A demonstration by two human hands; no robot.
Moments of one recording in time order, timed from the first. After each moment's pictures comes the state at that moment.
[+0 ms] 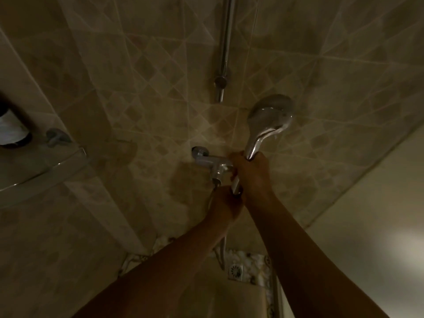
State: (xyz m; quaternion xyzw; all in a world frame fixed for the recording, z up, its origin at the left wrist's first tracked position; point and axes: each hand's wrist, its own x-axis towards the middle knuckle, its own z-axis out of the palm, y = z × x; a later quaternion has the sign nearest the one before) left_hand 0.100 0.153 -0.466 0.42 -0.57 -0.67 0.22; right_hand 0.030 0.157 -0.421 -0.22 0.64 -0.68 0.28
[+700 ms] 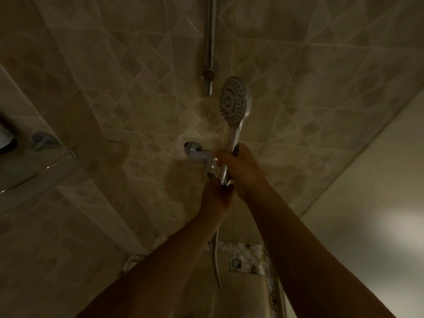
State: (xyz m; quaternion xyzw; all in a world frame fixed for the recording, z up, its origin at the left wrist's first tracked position) left_hand 0.099 0.142 -0.482 0.43 -0.66 -0.57 0.24; right_hand 0.032 0.160 -0.422 -0.23 0.67 -0.61 0.35
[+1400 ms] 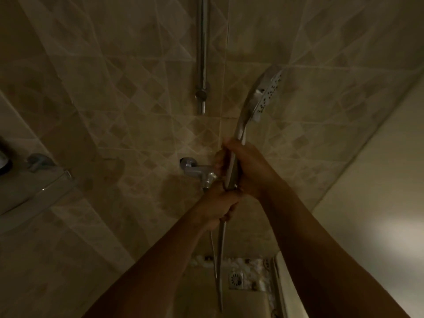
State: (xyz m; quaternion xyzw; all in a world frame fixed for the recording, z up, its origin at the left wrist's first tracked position) left_hand 0.101 0.130 -0.452 0.24 -0.61 -0.74 0.13; right_hand 0.012 0.171 -0.374 -0.30 0.51 -0.67 0.45
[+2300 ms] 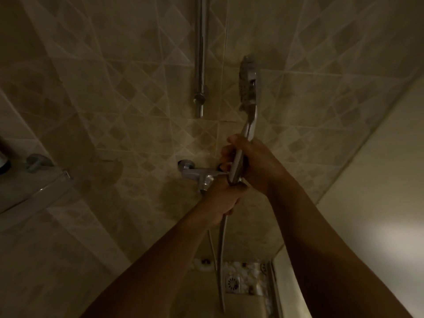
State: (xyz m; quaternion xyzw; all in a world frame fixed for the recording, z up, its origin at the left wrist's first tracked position) left_hand 0.079 0.139 -0.435 0.30 -0.64 -0.68 0.19; right_hand -0.006 0.183 -0.361 -0.32 0.55 -0.66 0.41
